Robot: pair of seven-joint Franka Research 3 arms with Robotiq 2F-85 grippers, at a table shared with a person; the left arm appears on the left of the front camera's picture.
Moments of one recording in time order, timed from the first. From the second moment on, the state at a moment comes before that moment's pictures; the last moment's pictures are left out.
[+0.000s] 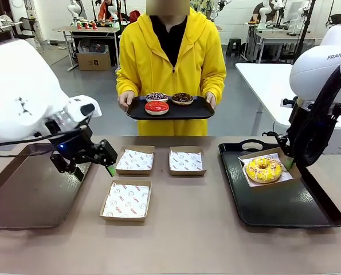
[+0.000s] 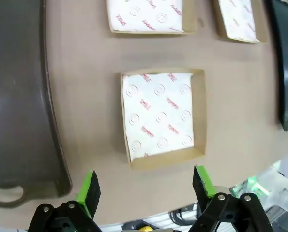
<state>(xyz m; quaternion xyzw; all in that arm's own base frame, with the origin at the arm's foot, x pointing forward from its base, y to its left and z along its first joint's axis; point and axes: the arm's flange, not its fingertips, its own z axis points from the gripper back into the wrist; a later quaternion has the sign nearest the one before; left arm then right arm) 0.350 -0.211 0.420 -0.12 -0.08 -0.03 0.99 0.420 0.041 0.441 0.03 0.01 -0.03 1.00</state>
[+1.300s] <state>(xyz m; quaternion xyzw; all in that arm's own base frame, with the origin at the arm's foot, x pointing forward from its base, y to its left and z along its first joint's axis) 0.357 -0.235 0.374 -0.08 -0.09 -0.05 0.99 0.419 0.041 0.442 0.03 0.00 -0.03 1.00</state>
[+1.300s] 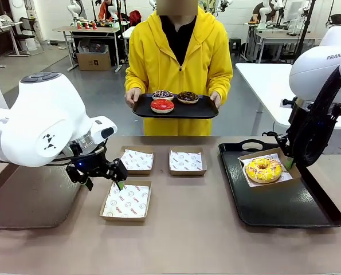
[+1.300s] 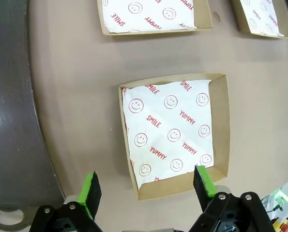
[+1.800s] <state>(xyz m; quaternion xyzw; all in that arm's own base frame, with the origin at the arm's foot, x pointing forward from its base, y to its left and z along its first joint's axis) 0.357 -0.234 0.373 -0.05 -0.10 -0.07 0.99 0.416 0.050 0.437 0.02 0.00 -0.02 1.00</state>
